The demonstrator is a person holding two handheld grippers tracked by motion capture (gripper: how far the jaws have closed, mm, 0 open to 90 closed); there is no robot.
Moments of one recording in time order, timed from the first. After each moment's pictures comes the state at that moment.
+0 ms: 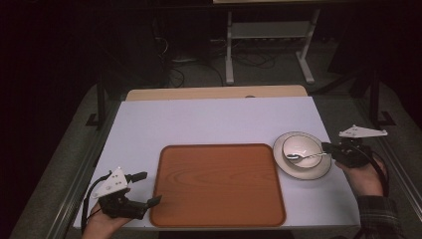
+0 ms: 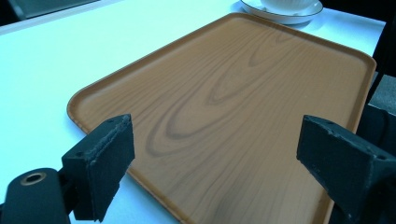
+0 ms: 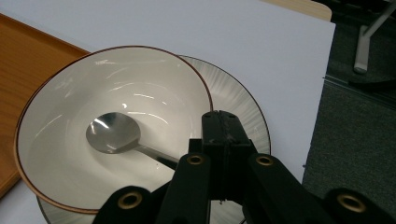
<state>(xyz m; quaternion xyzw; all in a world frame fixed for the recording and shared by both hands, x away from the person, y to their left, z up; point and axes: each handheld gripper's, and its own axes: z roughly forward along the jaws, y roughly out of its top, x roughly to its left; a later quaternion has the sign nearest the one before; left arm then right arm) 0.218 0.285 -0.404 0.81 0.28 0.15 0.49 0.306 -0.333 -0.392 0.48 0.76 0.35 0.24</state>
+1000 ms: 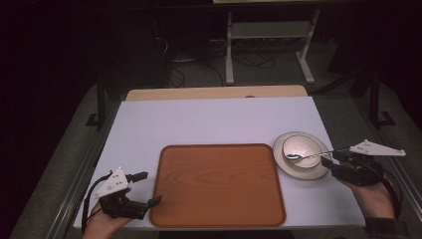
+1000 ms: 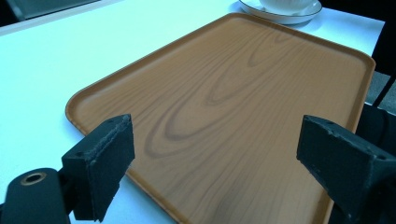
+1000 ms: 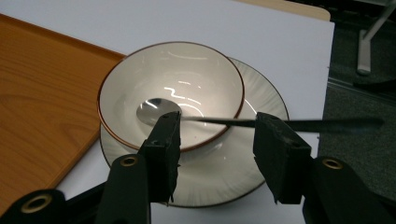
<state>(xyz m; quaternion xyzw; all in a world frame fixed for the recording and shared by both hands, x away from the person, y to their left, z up) 0.218 0.283 -0.403 0.81 0.28 0.15 0.49 0.254 -0.329 -0.386 0.49 0.74 0.38 0.25</state>
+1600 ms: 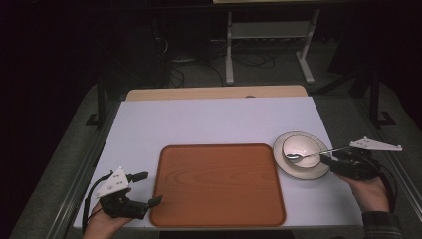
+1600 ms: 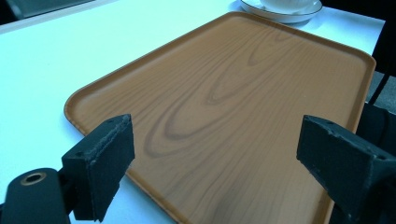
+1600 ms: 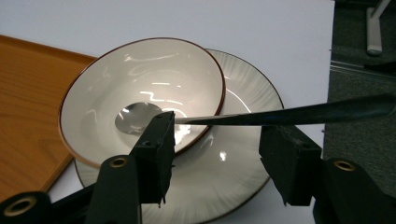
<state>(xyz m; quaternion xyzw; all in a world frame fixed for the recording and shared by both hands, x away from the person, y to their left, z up) 0.218 0.283 -0.404 0.81 0.28 0.15 0.49 0.276 -0.340 -0.403 0.53 0.72 0.39 0.22</state>
